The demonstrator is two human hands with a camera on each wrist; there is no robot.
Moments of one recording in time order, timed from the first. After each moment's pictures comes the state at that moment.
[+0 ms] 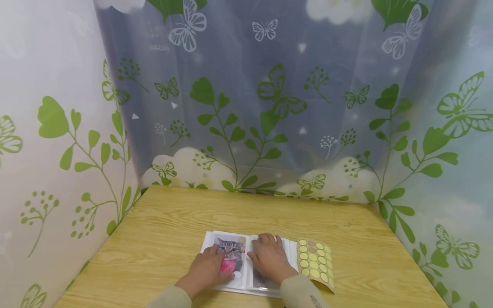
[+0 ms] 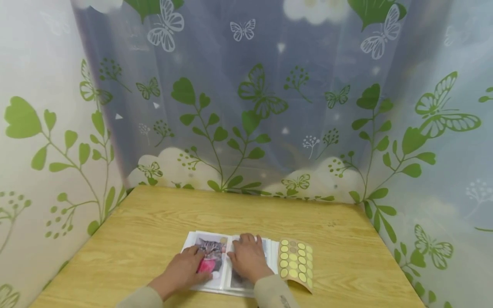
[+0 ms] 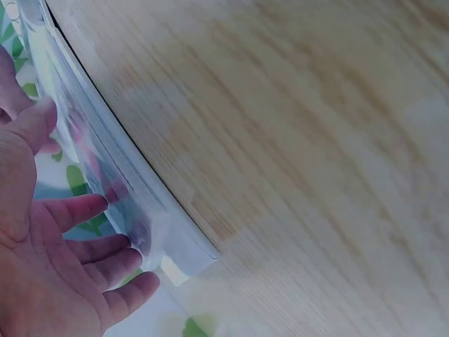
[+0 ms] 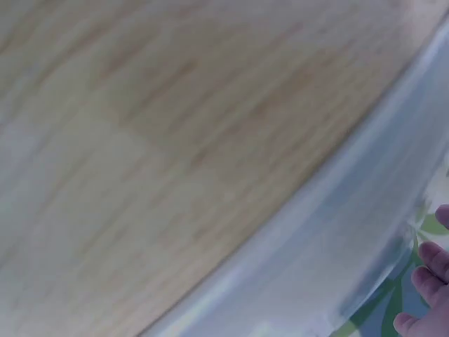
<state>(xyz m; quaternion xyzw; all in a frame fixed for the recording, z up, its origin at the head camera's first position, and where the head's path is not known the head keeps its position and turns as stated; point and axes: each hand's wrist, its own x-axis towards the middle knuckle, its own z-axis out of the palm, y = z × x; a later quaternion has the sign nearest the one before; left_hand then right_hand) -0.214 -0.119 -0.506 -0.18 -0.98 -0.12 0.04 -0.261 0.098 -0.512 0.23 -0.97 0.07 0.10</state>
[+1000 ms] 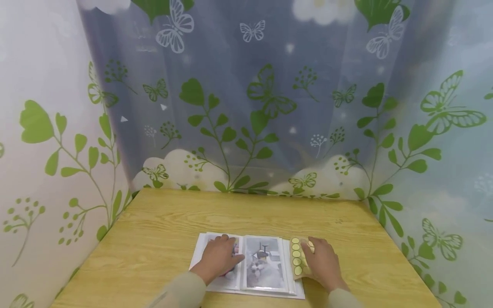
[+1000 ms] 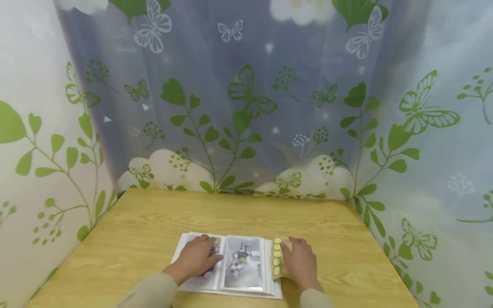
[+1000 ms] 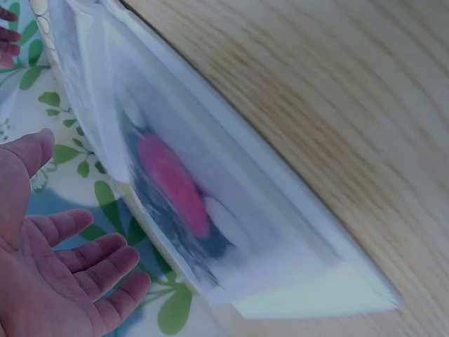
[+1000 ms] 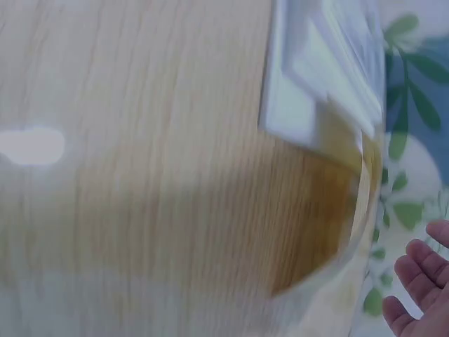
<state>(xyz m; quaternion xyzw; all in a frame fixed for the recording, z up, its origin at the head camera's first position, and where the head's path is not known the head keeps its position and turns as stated) -0.241 -0.074 -0.483 -0.19 -0.97 -0.16 0.06 -0.227 0.233 -0.480 0.00 -0.96 0.27 0.09</state>
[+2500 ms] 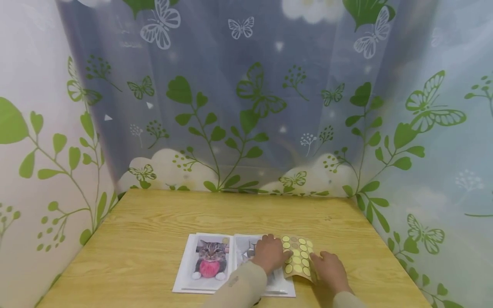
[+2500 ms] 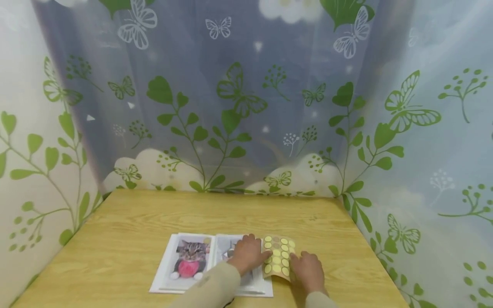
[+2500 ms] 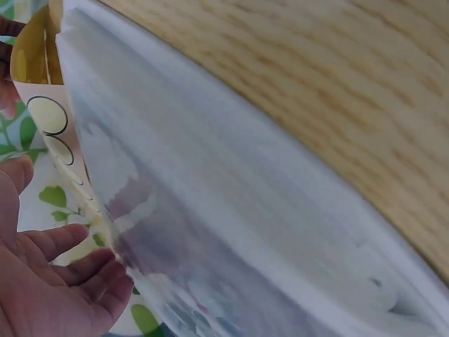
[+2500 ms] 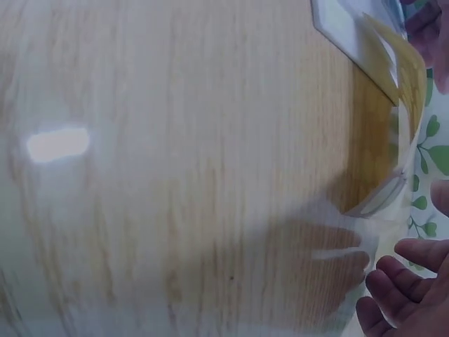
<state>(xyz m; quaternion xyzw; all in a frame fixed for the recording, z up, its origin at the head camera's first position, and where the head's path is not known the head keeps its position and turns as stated) -0.260 0.095 -0.494 -0.16 -0.97 -0.15 0.03 -0.219 0.282 -0.503 -0.09 -0.95 0.29 0.00</state>
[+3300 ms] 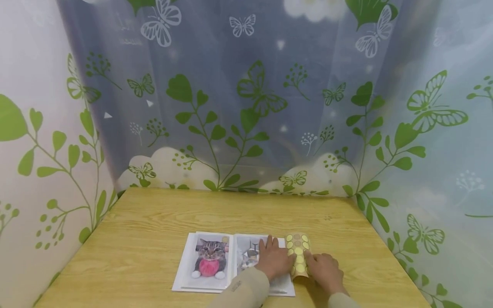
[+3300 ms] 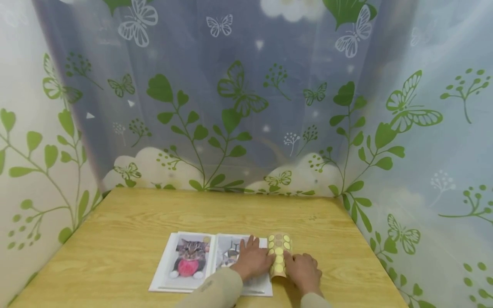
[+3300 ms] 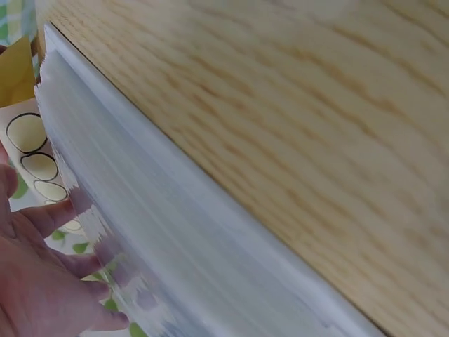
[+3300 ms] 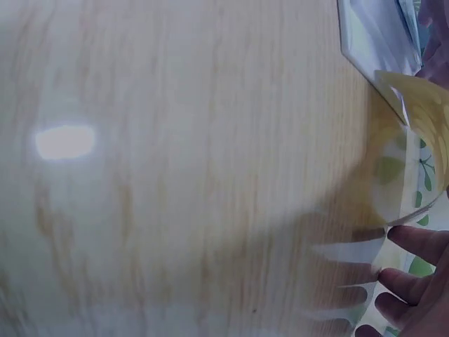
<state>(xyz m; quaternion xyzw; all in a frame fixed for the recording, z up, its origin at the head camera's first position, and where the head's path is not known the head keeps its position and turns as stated) -0.250 0.104 -0.504 -0.19 -0.97 -0.17 -0.03 -0.216 0.267 -0.502 -0.10 -0.96 0.26 -0.03</state>
